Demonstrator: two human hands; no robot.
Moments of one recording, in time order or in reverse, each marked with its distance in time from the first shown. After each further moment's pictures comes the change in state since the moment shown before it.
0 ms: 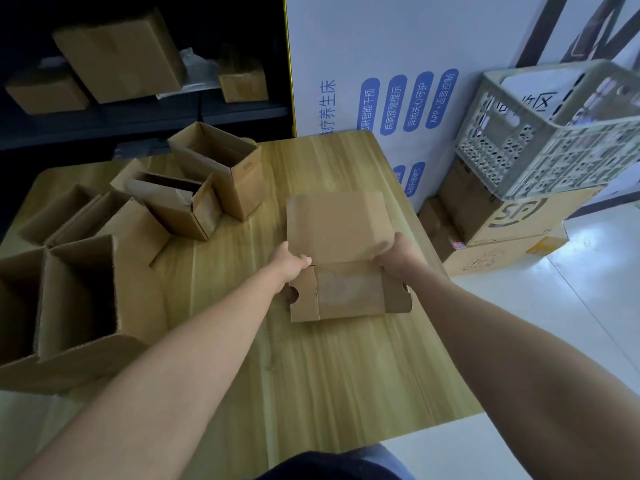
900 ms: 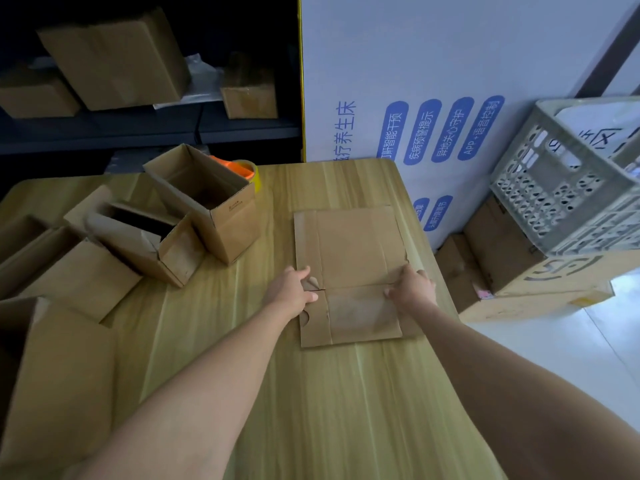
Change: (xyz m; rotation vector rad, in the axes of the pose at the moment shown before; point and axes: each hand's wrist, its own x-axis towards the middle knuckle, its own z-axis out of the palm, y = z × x) left_hand 0.113 0.027 0.022 0.434 0.112 0.134; right_hand 0.141 -0.015 0.008 -0.294 0.059 -0.069
